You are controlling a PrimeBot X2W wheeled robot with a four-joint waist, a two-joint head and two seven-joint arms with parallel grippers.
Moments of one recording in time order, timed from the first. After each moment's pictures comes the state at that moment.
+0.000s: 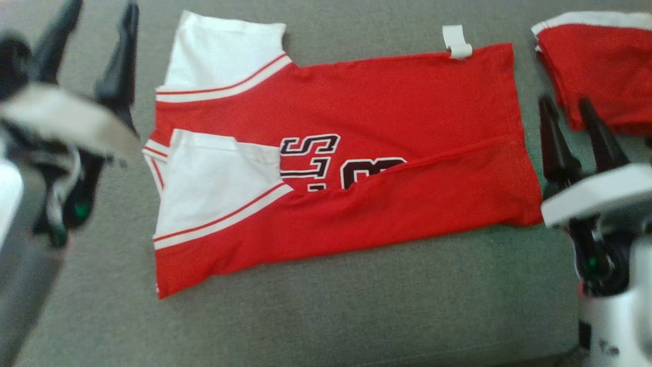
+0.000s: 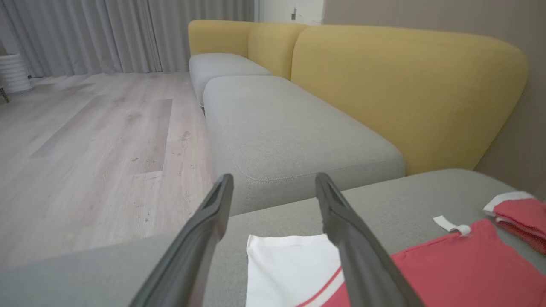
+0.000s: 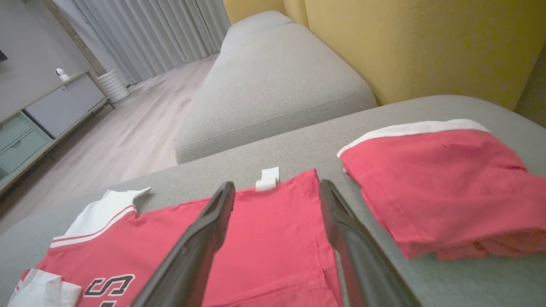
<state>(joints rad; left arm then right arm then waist) -0.57 0.58 -0.40 -0.15 -0.70 0.17 0.26 -0.21 -0.04 -0.11 -0.09 0.38 0.12 0.30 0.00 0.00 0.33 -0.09</state>
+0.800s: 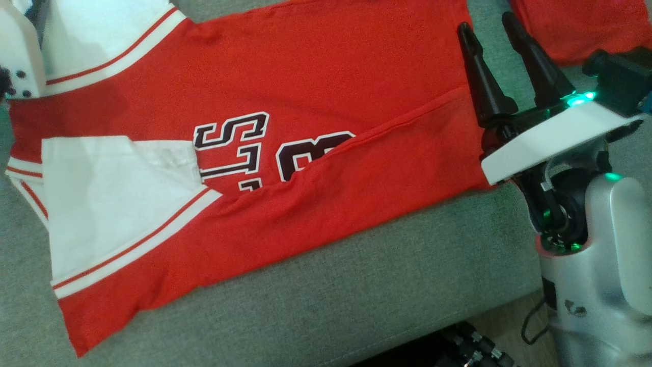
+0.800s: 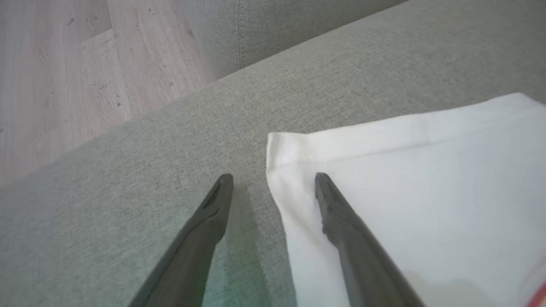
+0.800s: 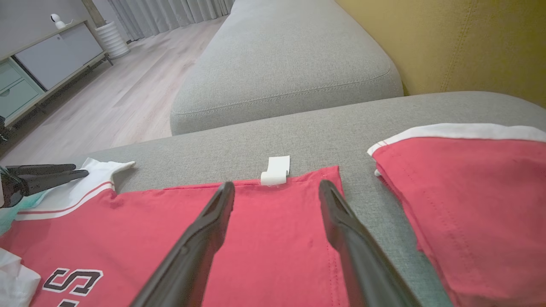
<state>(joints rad) -0.99 0.68 -0.55 0.39 -0.62 0.02 0.64 -0.45 -0.05 0.14 -0.11 0.37 0.12 0.34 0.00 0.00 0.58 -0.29</state>
